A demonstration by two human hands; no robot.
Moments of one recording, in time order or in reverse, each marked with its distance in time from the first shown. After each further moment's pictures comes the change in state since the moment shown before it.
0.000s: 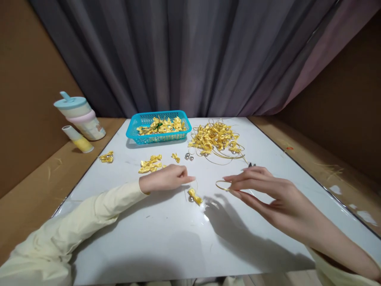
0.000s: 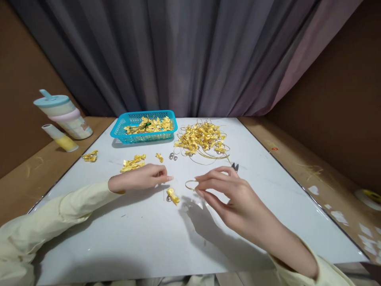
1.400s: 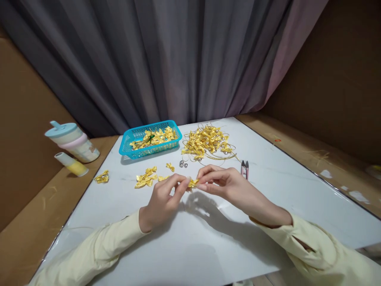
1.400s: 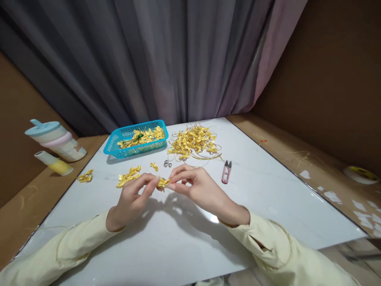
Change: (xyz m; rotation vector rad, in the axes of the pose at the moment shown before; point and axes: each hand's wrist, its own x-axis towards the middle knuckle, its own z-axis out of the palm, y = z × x) left_hand -0.023 0.029 0.029 -0.190 0.651 0.382; right_hand 0.030 0.002 0.034 0.736 -0.008 0.369
